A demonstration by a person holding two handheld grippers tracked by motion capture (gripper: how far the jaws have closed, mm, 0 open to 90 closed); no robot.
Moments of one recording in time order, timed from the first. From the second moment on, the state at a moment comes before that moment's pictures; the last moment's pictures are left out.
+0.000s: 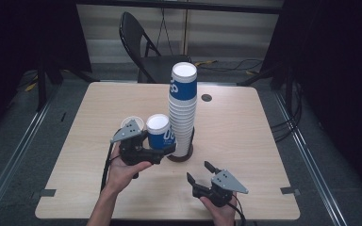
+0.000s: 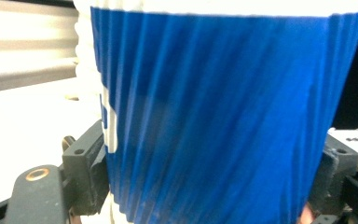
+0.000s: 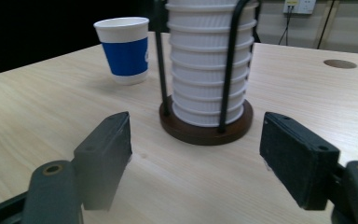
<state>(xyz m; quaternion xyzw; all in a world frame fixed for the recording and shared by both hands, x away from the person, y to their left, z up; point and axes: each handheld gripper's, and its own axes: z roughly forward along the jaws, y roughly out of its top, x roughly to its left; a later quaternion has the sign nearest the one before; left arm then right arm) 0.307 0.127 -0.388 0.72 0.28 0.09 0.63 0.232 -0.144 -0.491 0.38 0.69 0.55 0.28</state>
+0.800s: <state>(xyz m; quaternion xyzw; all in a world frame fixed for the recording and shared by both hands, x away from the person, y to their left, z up) 0.295 0.114 -0.430 0.69 0.35 -0.02 0.63 0.223 -0.122 -0.491 0.35 0.68 0.56 0.30</state>
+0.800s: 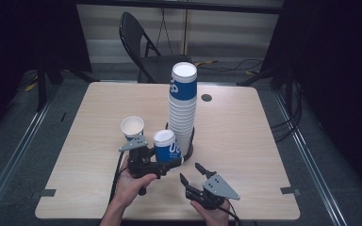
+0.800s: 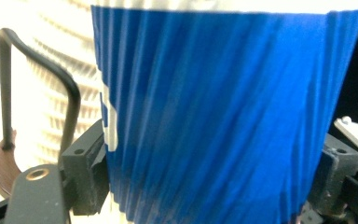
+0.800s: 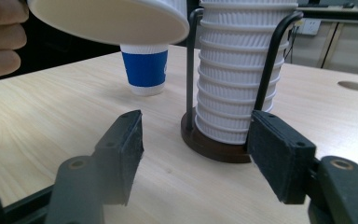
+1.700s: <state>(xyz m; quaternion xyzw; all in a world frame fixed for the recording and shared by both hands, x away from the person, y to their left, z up) 0.285 0.103 -0.457 0.63 0.43 -0.15 0.63 0.219 -0.114 -0.485 0.31 0.64 0.62 0.32</state>
